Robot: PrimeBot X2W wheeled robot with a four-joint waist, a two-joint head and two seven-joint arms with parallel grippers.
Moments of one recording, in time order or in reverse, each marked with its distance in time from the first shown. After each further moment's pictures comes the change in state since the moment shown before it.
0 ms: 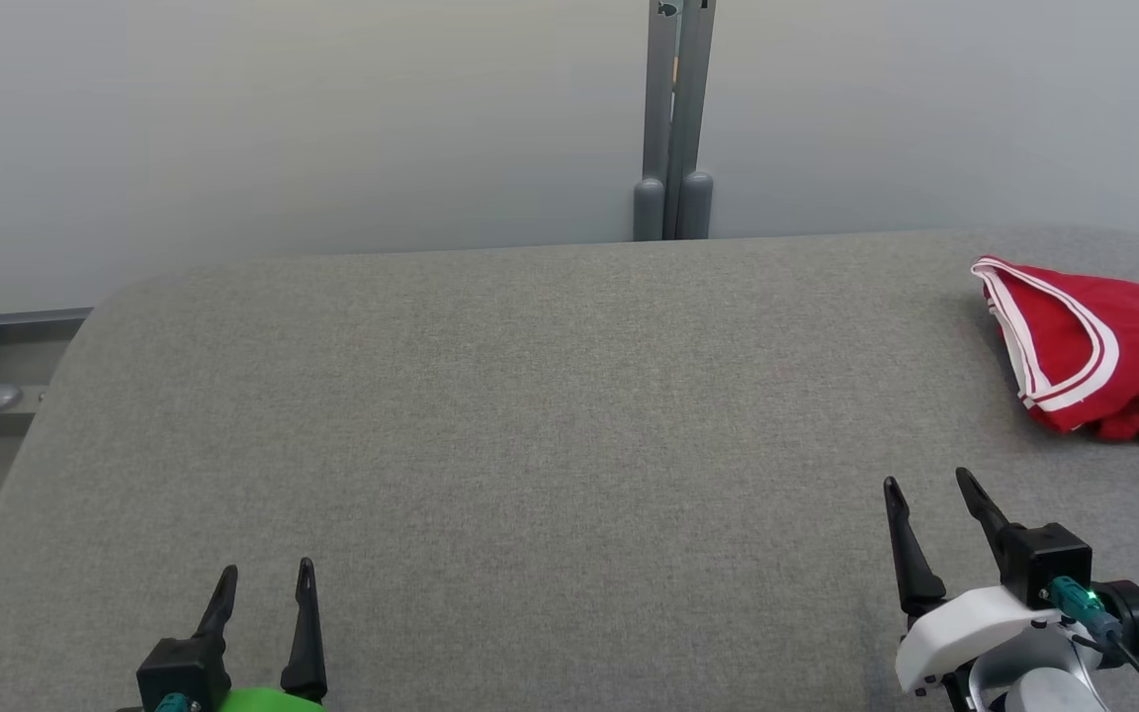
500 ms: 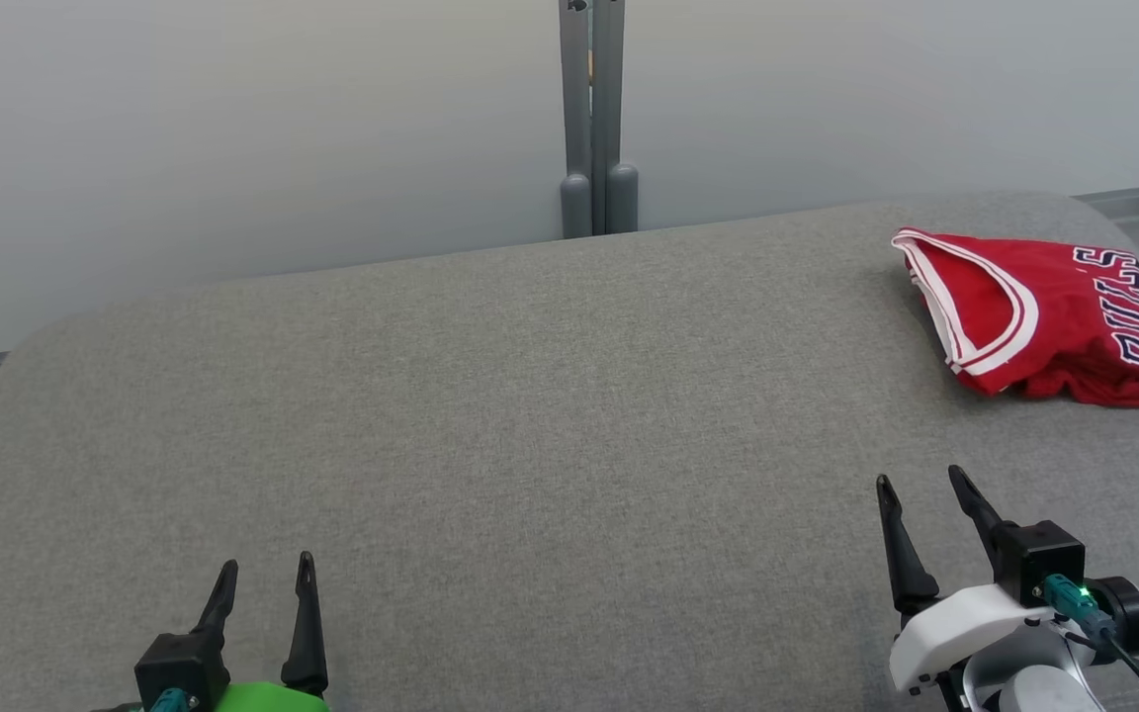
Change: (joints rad) left arm -0.008 0.000 -0.004 0.000 -0.019 0.005 0.000; right arm -0.005 -0.004 0.021 0.001 0.009 0.000 0.000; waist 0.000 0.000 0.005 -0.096
